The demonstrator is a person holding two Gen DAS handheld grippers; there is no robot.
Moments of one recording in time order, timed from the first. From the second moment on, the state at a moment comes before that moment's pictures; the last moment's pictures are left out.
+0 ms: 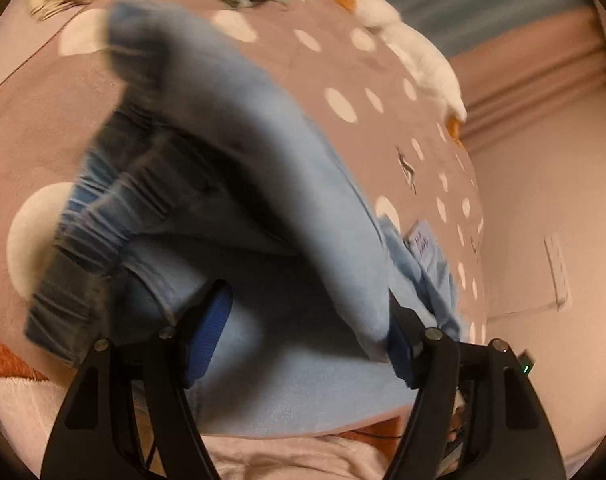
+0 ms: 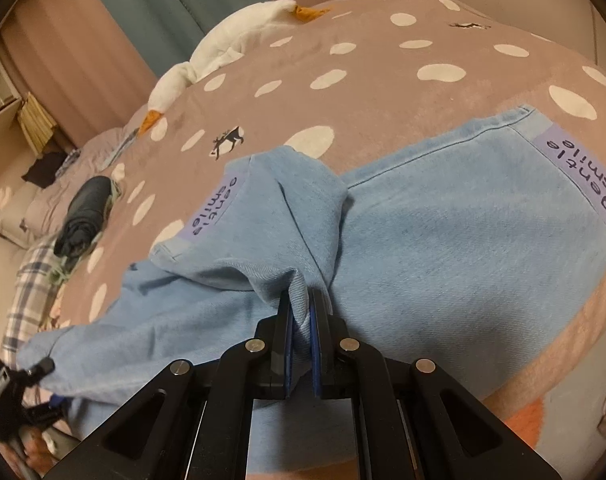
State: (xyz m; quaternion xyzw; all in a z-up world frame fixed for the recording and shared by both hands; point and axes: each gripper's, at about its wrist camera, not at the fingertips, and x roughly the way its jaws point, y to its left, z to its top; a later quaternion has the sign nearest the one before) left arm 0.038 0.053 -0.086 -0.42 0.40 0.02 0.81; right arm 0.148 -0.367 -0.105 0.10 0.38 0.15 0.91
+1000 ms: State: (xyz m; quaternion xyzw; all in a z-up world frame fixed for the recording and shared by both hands) left arm -0.039 0.072 -0.080 -0.35 0.40 0.08 0.85; right arm 0.152 -0.358 -0.100 0.05 0.38 0.12 0.92
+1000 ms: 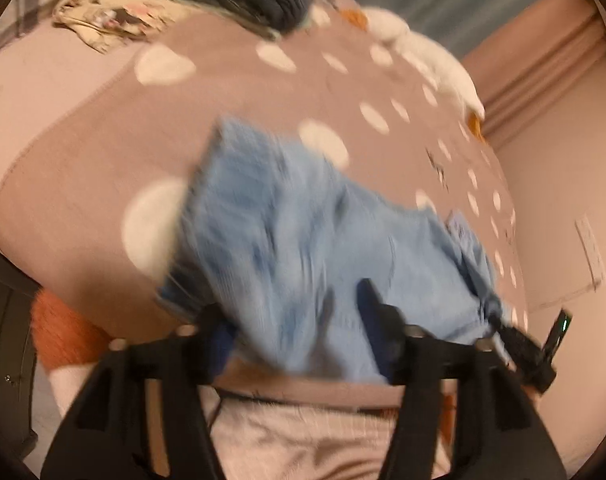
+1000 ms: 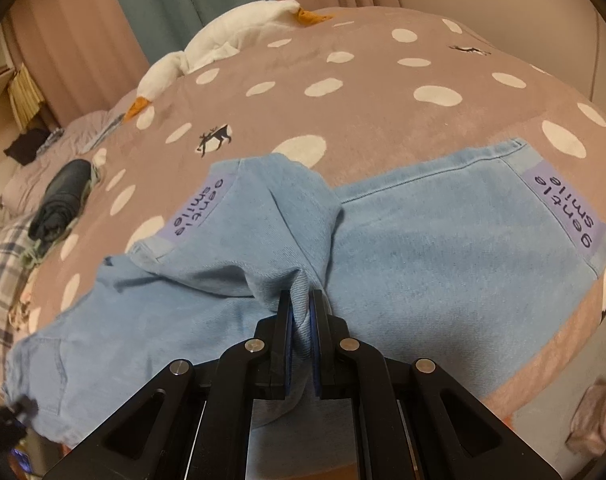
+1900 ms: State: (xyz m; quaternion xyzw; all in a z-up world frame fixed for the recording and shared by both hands) left arm -0.029 0.094 -0.103 -0.36 0.41 0.10 0.83; right arm 0.214 -0.230 -0.081 -0.18 0.39 0.22 0.87
